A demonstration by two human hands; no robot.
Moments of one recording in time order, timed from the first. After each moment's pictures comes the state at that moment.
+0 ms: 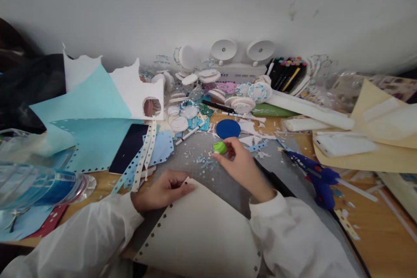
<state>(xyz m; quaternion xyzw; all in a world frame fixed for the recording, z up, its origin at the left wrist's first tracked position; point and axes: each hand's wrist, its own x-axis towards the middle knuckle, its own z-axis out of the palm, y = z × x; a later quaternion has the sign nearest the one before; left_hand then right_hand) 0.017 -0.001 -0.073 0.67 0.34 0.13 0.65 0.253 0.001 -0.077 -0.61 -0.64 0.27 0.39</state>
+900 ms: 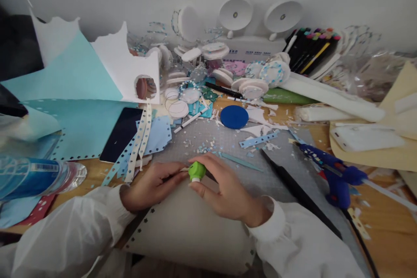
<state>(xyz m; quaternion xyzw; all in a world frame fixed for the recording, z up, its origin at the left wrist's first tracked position) 0.011 -0.003 -0.065 0.80 0.33 0.22 0.44 0.215 -0.041 -0.072 -0.42 -0.75 0.37 0.36</state>
